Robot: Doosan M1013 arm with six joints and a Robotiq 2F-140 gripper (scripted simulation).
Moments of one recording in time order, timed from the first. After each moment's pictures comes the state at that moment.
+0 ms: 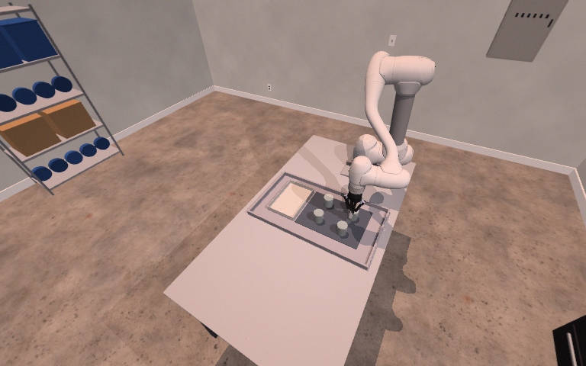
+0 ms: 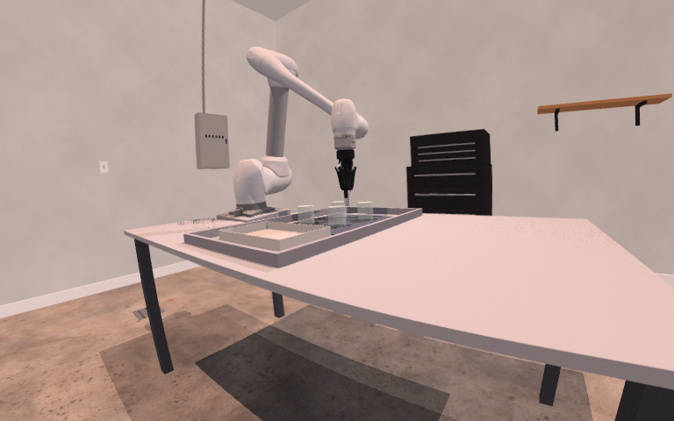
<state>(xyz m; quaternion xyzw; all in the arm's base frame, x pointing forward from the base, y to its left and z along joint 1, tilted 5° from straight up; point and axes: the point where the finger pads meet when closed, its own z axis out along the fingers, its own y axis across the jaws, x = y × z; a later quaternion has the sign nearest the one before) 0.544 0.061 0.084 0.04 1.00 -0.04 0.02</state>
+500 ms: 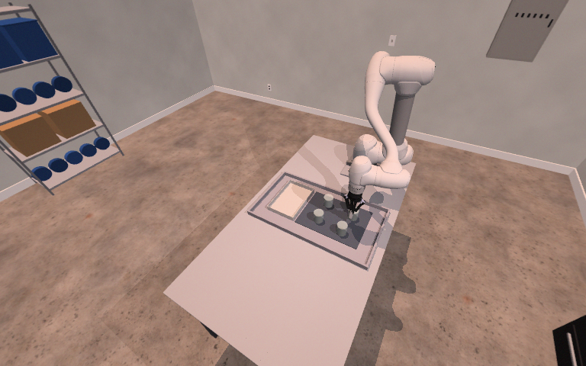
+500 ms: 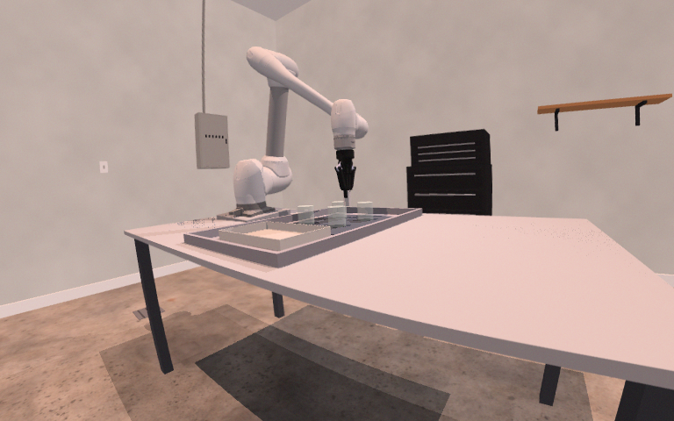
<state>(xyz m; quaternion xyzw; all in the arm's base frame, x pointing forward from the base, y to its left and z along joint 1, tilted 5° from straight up) 0.542 0.061 0.084 0.04 1.00 -0.04 0.02</state>
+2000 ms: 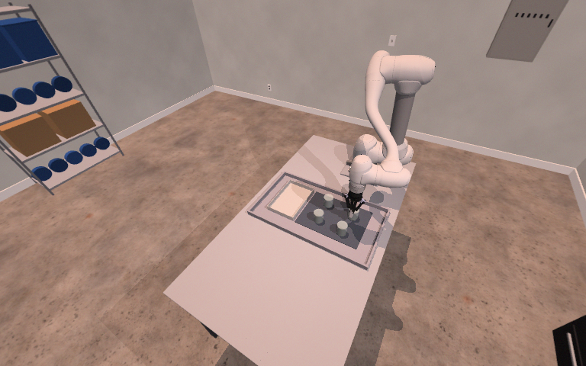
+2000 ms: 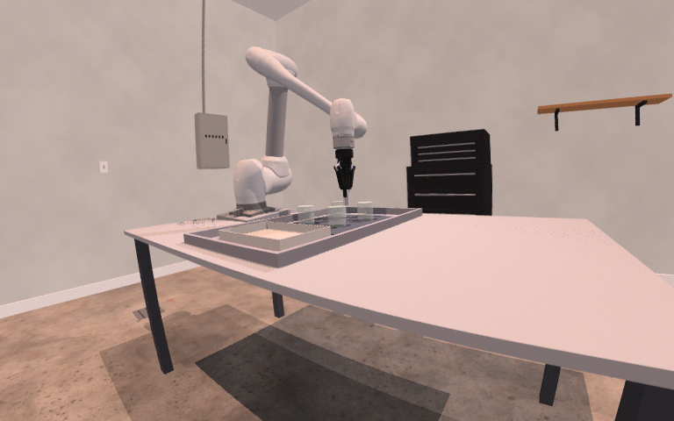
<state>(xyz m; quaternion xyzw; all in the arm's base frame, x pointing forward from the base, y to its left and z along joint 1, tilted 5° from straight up) 0.539 0.062 0.087 0.04 1.00 -0.04 0.02</state>
